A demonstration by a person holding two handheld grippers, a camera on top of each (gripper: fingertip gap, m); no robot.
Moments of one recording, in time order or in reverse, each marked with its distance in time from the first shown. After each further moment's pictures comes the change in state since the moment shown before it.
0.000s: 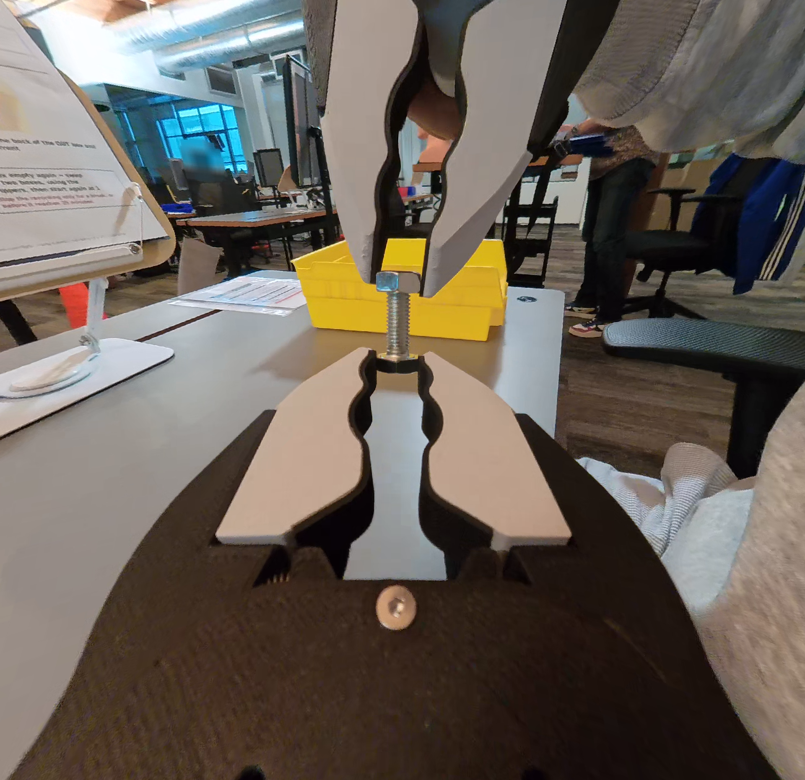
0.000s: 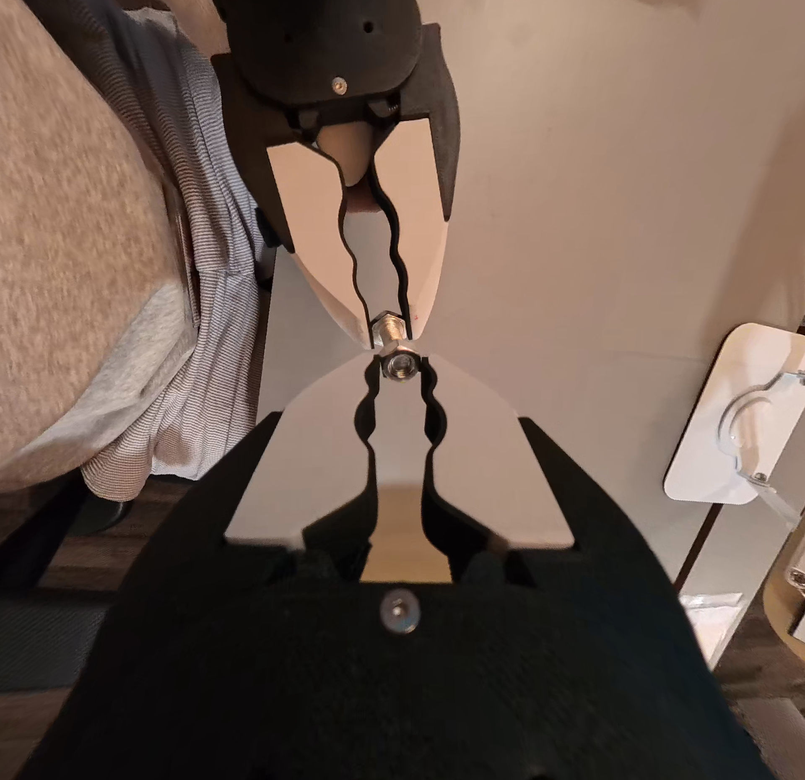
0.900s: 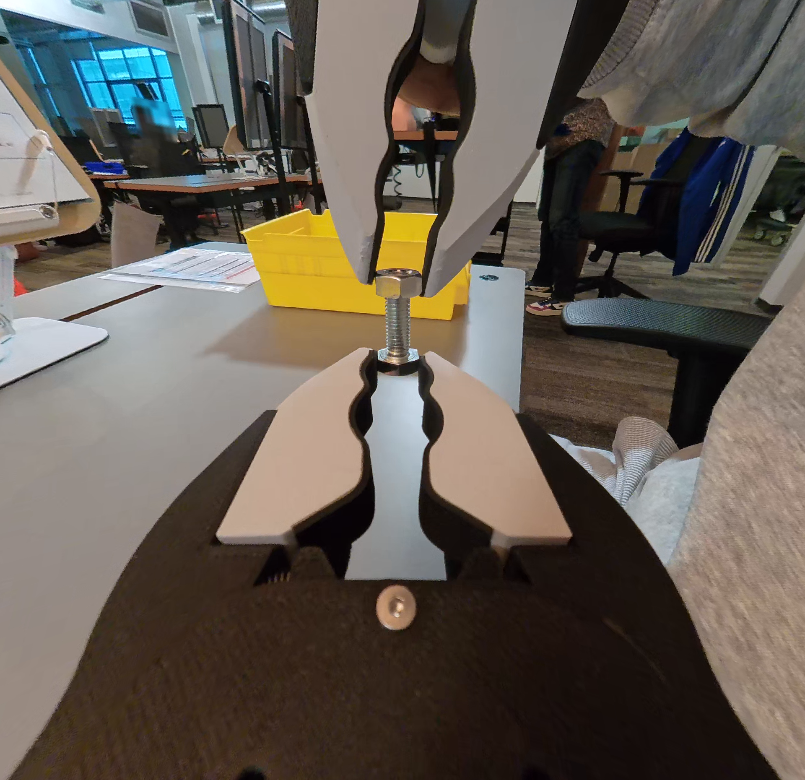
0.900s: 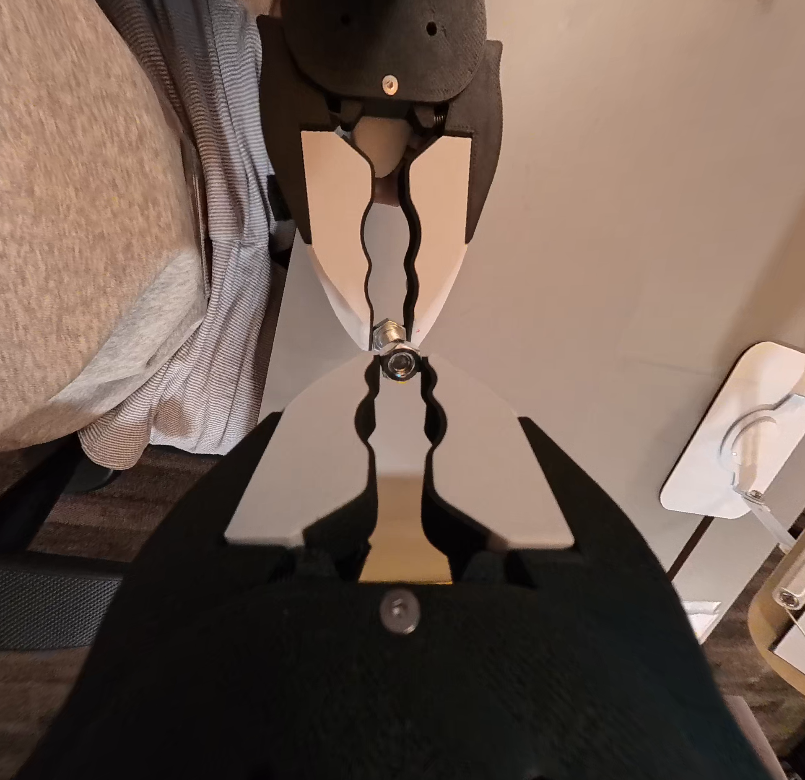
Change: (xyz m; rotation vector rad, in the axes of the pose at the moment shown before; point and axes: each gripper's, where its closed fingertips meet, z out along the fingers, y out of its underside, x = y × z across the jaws) left arm 0.015 0.012 0.004 -0.063 0.101 -0.046; right arm -0.014 0.006 0.006 -0.045 -0.037 -0.073
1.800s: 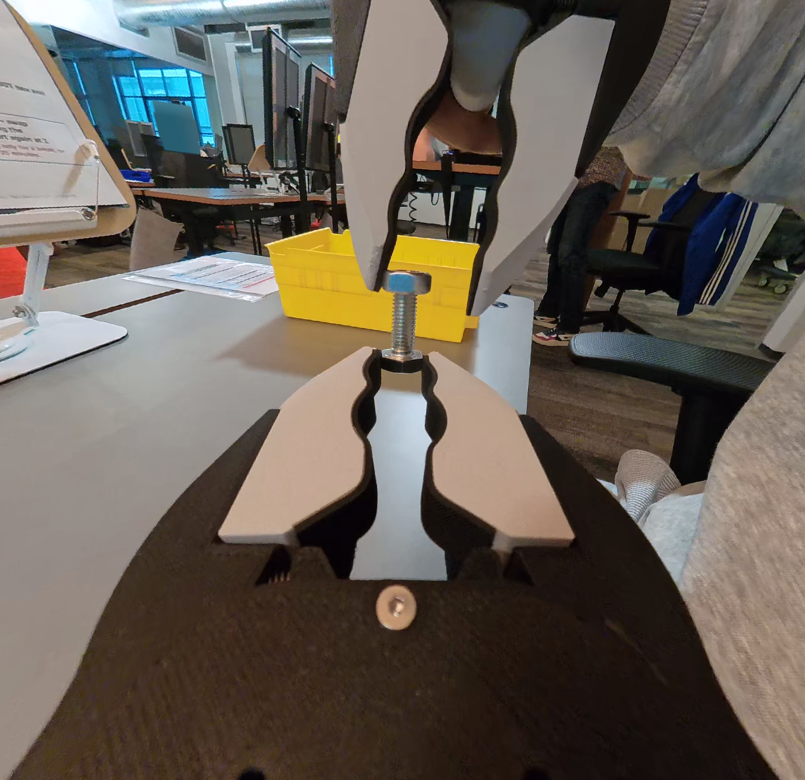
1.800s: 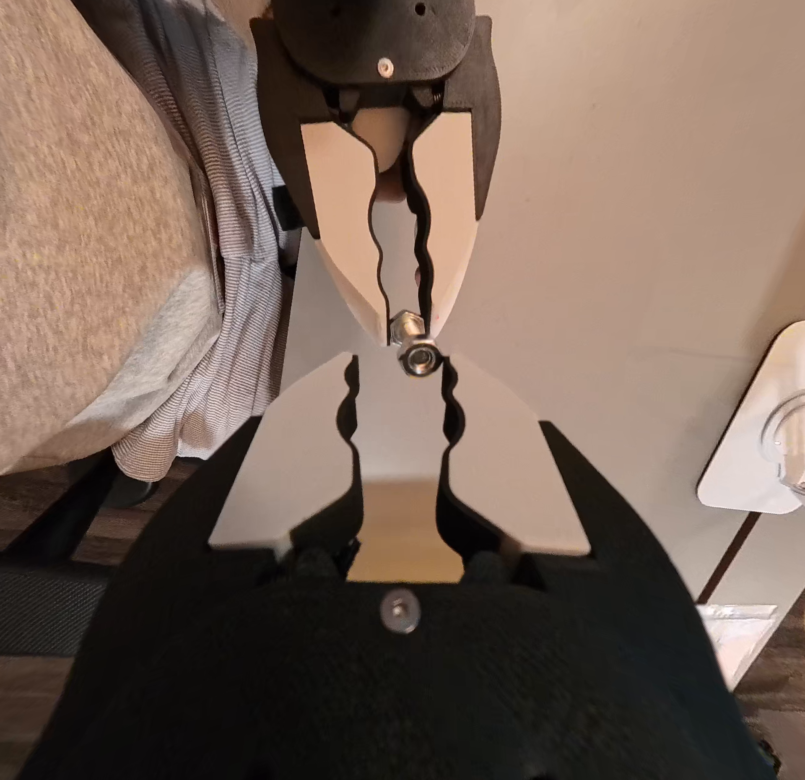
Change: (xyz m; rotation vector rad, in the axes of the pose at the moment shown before) left arm -0.011 -0.009 -0.005 0.058 -0.041 -0.058; right arm 0.001 0.001 -0.001 0.017 -0.028 0.083
